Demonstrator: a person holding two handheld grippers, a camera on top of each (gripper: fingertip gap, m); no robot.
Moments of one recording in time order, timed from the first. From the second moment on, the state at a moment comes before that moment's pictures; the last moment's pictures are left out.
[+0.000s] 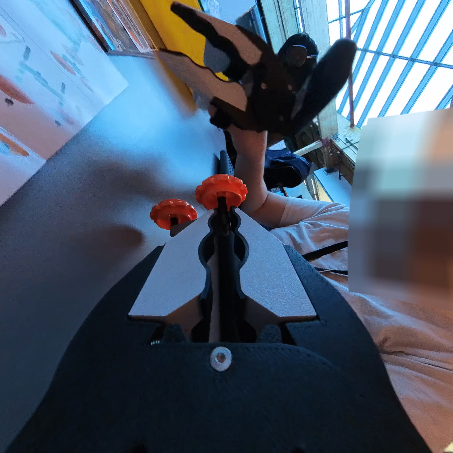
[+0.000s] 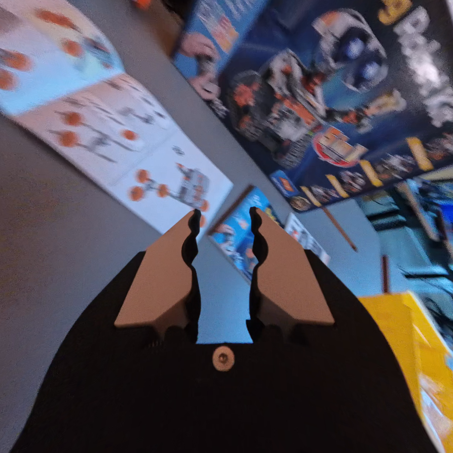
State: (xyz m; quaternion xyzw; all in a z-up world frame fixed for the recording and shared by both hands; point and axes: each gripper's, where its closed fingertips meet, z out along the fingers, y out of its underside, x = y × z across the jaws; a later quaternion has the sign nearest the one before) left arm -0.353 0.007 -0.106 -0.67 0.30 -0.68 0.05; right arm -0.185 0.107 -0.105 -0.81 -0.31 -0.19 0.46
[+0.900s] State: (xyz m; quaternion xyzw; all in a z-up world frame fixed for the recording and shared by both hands) left arm -0.308 0.058 -0.081 -0.79 0.26 -0.37 0.42; right arm -0.324 0.049 -0.110 -0.68 -0.47 0.11 0.54
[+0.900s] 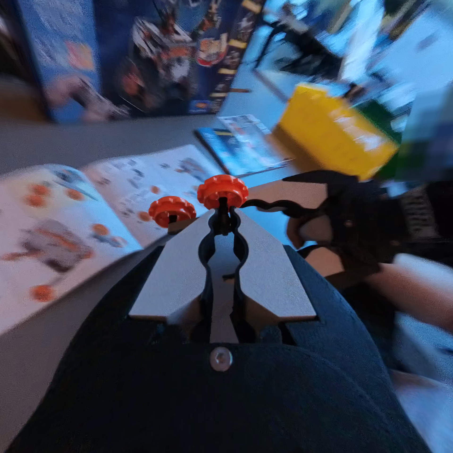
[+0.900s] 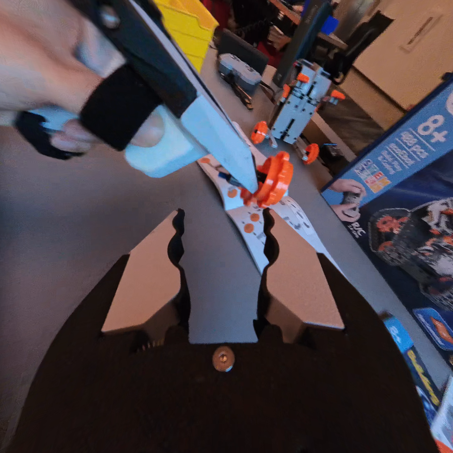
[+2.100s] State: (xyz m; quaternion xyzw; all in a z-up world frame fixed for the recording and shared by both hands) left arm -0.427 -0.001 -0.127 -0.78 0.15 -0.57 -0.21; right arm -0.391 -0.004 -0.130 -0.58 -0.58 0.24 0.52
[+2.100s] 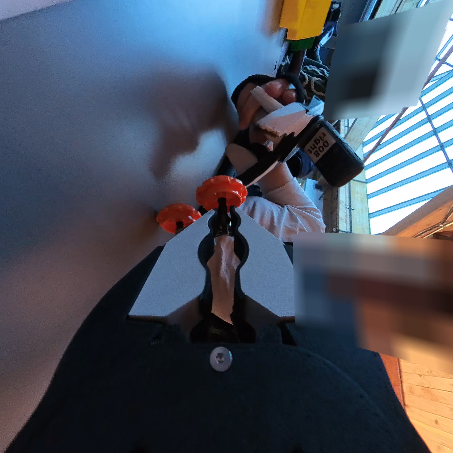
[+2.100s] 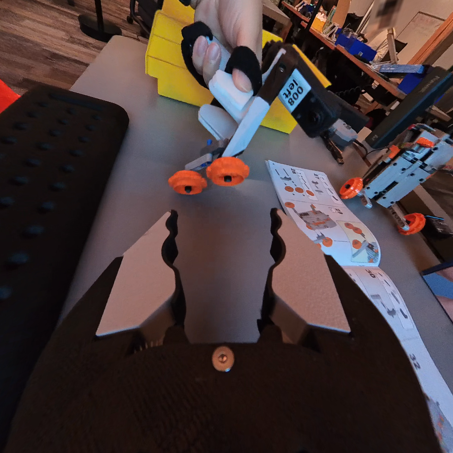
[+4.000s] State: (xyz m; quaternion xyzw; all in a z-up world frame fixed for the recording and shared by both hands) left arm -0.438 0.041 -0.118 -0.84 0.29 -0.32 0.33; right arm -0.442 0.013 -0.179 -0.72 -0.55 0.21 0.38
